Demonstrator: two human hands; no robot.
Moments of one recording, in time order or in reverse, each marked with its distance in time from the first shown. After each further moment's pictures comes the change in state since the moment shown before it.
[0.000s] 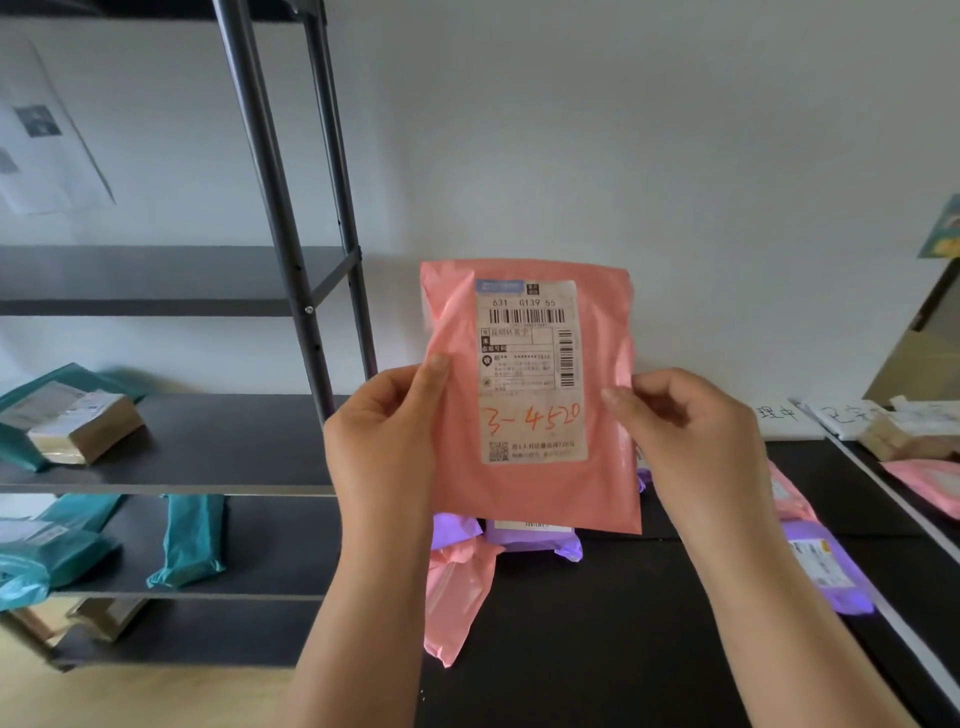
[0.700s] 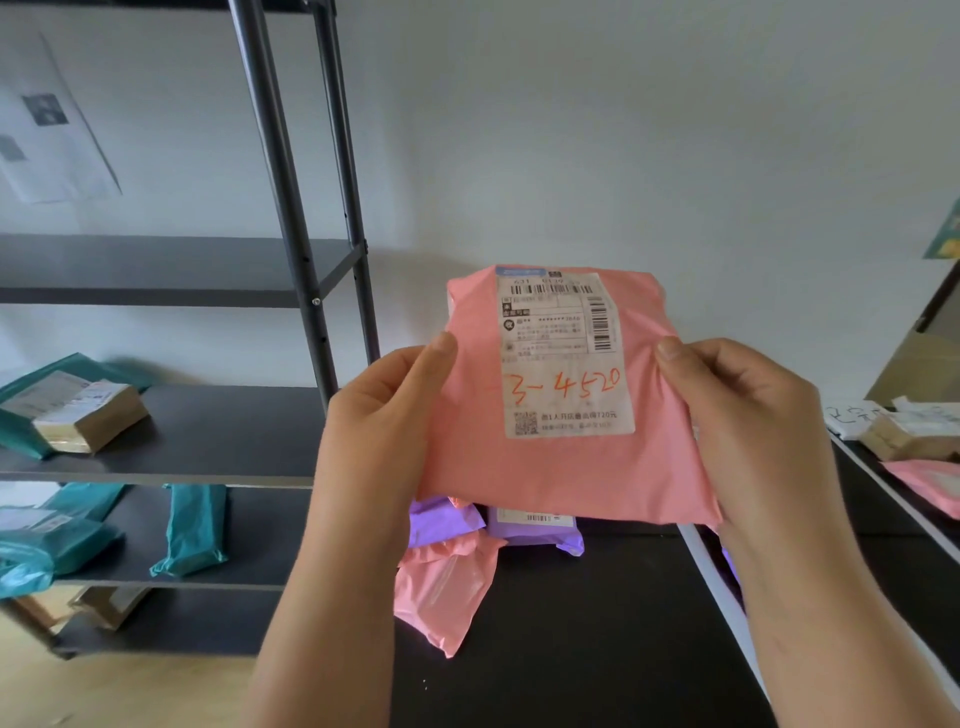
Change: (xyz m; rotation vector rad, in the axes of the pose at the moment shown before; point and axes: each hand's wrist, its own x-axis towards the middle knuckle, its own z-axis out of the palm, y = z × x) left_hand -0.004 0.019 -0.022 -0.010 -0.242 -0.087; right_hand -0.009 -0.036 -0.018 0.152 0.017 0.025
